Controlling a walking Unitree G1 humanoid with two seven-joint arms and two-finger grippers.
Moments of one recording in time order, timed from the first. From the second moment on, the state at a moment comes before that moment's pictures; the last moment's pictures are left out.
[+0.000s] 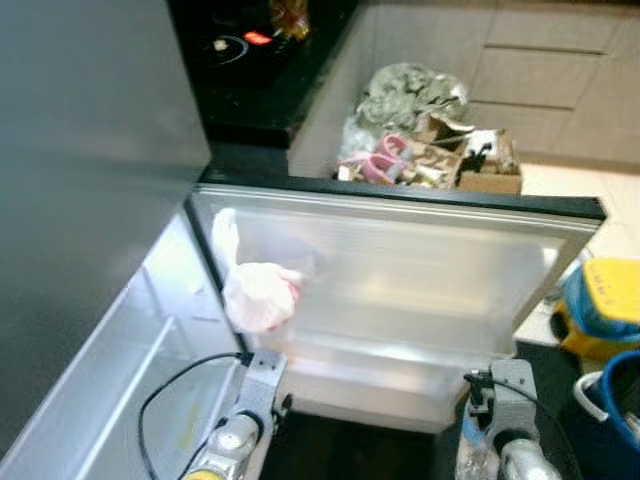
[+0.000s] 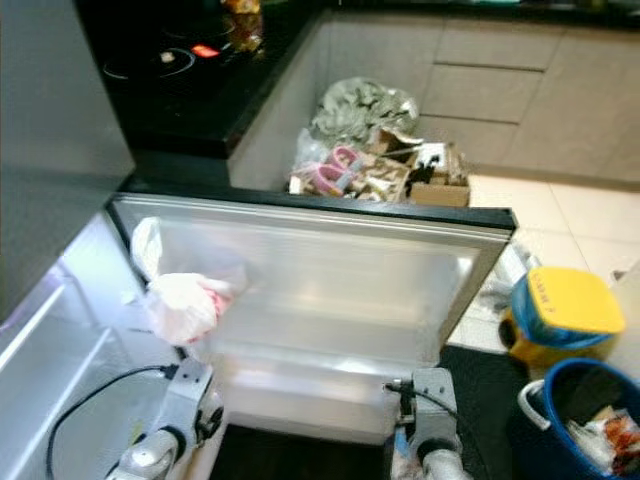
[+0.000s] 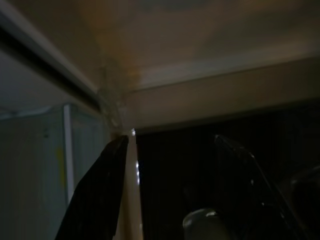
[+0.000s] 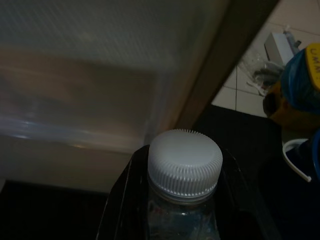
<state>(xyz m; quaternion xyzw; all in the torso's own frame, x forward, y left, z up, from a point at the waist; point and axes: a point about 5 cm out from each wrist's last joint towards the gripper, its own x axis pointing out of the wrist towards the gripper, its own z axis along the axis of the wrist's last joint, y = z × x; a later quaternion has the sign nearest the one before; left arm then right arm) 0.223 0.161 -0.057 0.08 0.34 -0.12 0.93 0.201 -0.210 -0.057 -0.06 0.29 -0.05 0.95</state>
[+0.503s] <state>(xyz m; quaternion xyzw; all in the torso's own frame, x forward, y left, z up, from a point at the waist) 0.219 0.162 -0.060 0.08 0.35 -0.12 0.93 0.201 -0.203 -0.058 -0.06 0.29 -0.03 0.95</state>
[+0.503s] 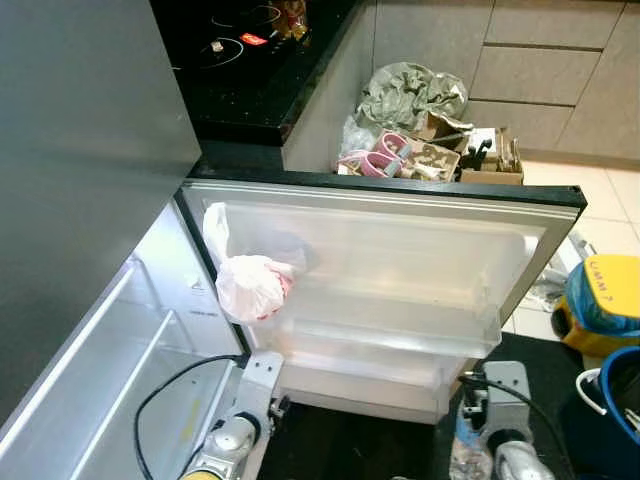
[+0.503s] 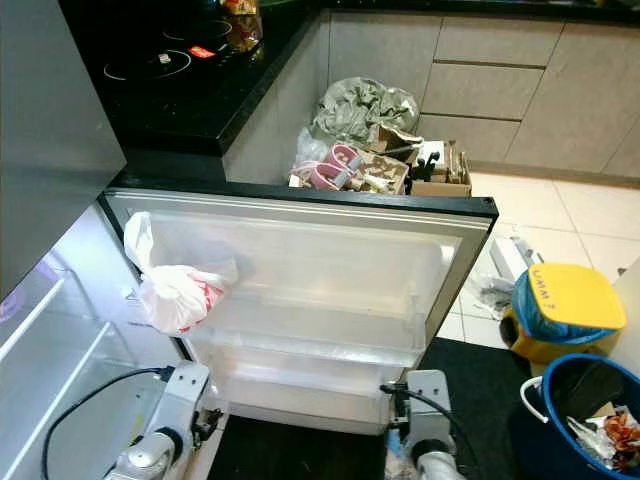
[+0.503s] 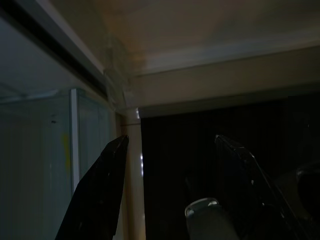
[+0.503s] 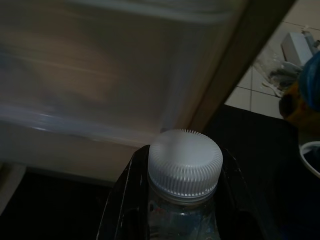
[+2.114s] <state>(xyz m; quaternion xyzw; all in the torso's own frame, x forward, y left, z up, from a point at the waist) 0.208 0.172 -0.066 0.09 0.37 -0.11 0.92 0.218 -0.192 -0.046 -0.10 0.25 0.00 0.96</state>
